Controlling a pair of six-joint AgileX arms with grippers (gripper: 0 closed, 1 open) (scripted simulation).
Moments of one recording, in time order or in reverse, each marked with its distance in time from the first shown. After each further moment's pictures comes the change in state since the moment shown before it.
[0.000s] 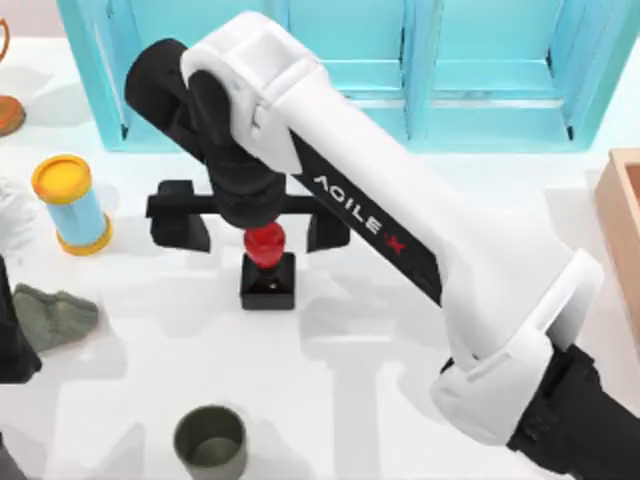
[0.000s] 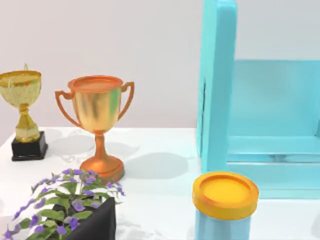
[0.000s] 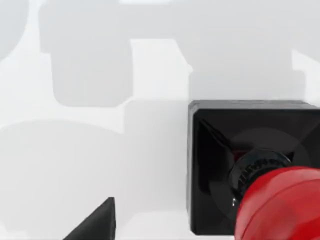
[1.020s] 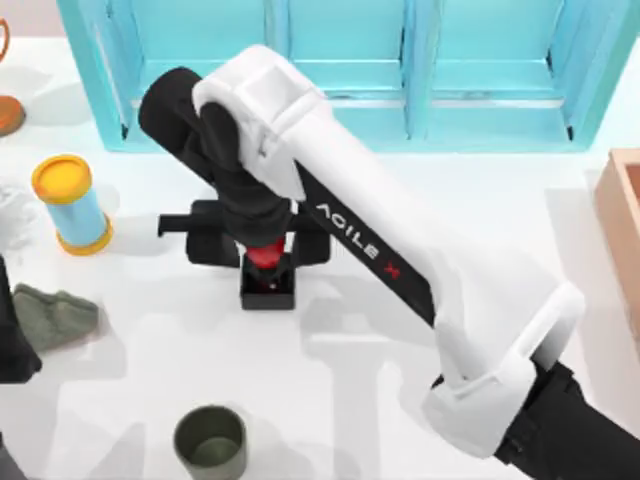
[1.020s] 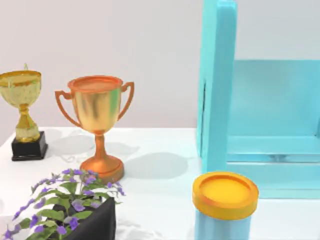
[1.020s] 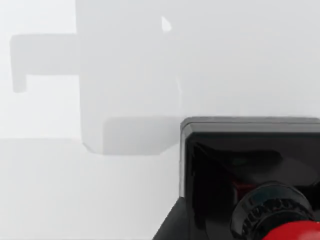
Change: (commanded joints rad) left arm 0.000 0.000 0.000 0.000 0.000 0.000; right arm -0.010 0.128 0.155 -0.032 0.001 -0.009
